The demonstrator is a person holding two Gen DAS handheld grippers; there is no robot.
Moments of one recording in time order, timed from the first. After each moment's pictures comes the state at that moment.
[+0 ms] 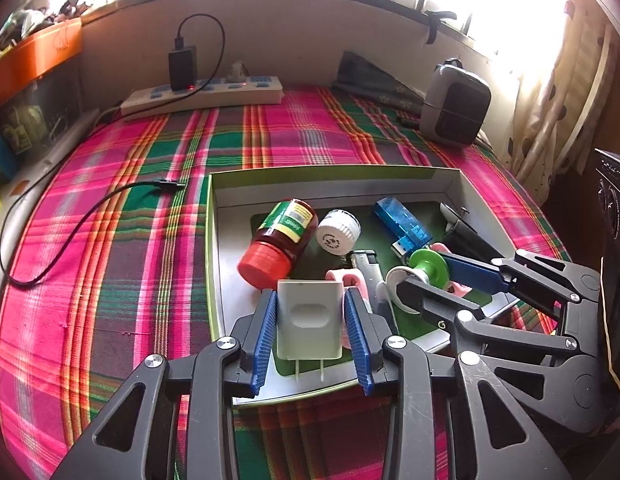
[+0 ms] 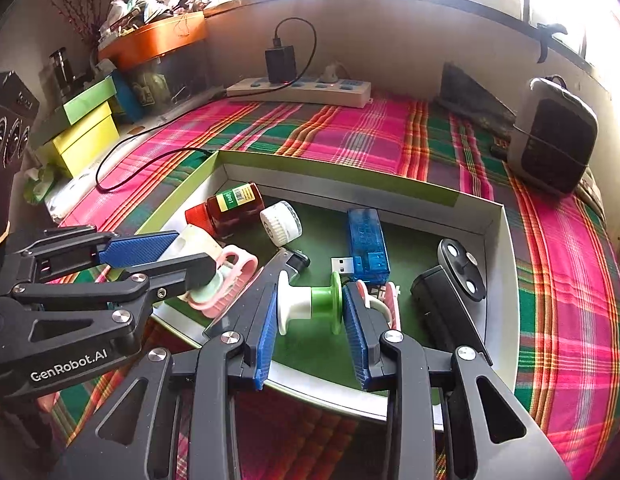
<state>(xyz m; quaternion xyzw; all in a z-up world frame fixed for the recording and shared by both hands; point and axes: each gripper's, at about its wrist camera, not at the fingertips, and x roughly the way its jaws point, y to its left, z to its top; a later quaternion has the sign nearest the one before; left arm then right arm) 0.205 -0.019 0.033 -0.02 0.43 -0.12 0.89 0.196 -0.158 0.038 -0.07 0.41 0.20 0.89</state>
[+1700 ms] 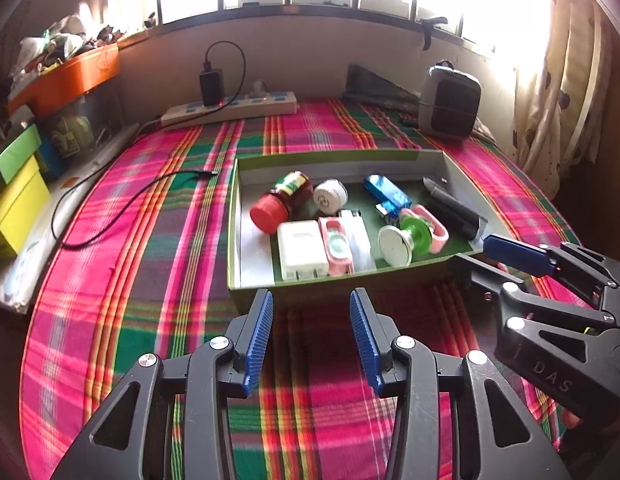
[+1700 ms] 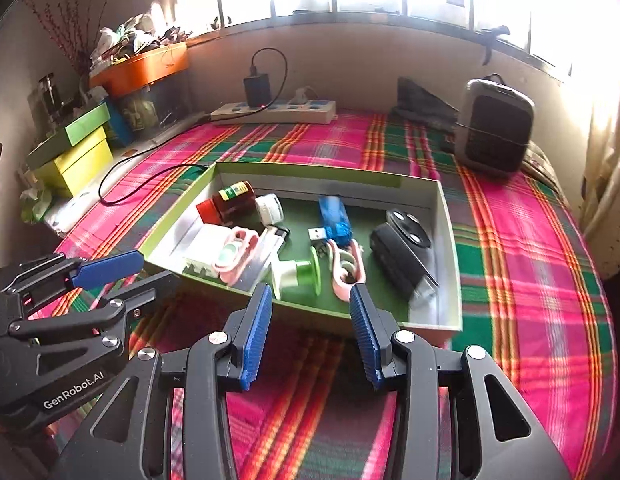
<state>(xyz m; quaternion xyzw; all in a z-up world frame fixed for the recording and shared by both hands) 0.129 -0.034 0.044 0.01 0.40 -0.06 0.91 0.134 -0.183 0.058 -0.03 0.39 0.14 0.91</state>
